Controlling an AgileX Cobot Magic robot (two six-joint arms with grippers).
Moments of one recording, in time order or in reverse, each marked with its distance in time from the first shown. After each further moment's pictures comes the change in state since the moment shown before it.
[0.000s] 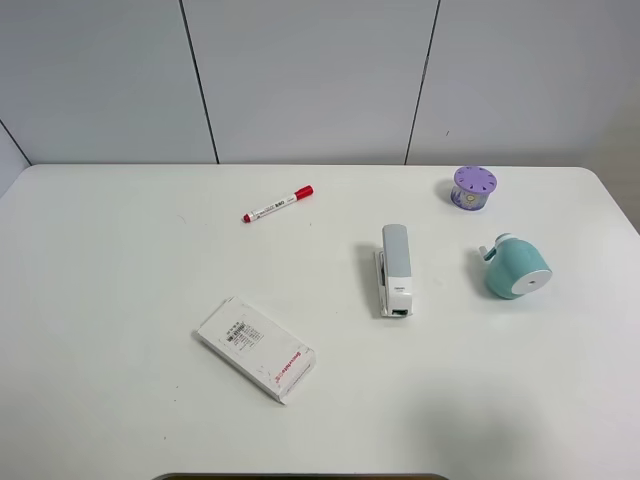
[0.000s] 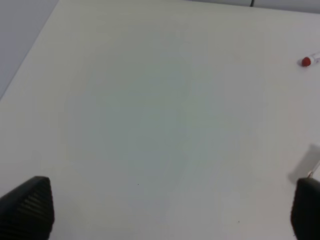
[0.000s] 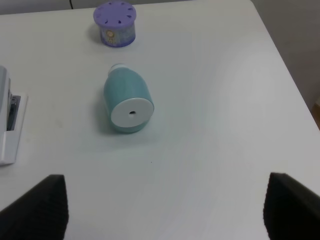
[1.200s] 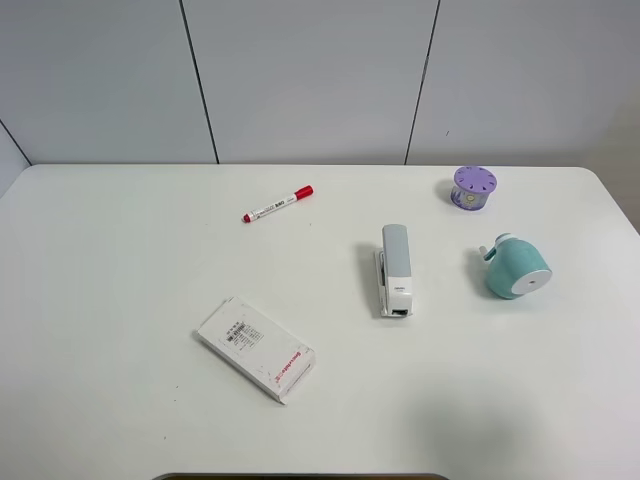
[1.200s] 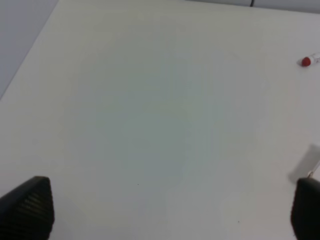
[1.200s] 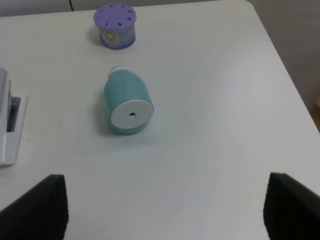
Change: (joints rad) left arm 0.000 0.000 0.000 0.000 0.000 0.000; right arm 0.000 0.066 -0.022 0.000 -0.003 0.000
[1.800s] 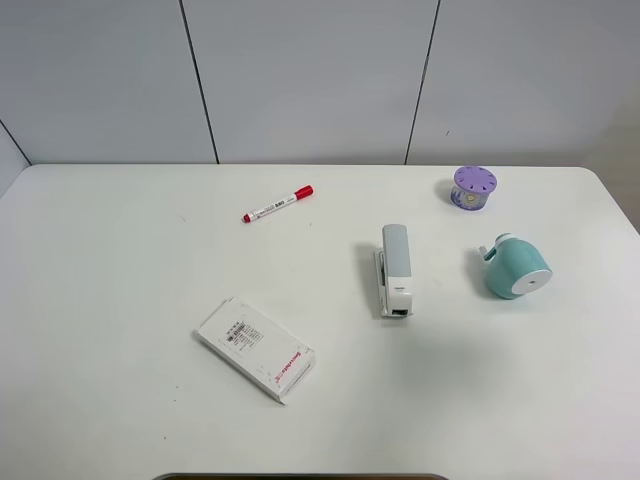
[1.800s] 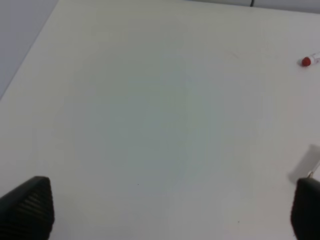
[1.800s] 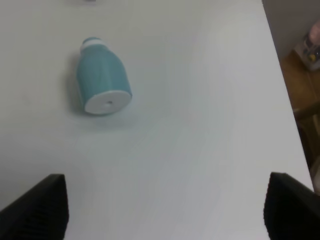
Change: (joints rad) left arm 0.000 0.000 0.000 0.000 0.000 0.000; right arm 0.027 0.570 -0.268 -0.082 -0.040 0.003
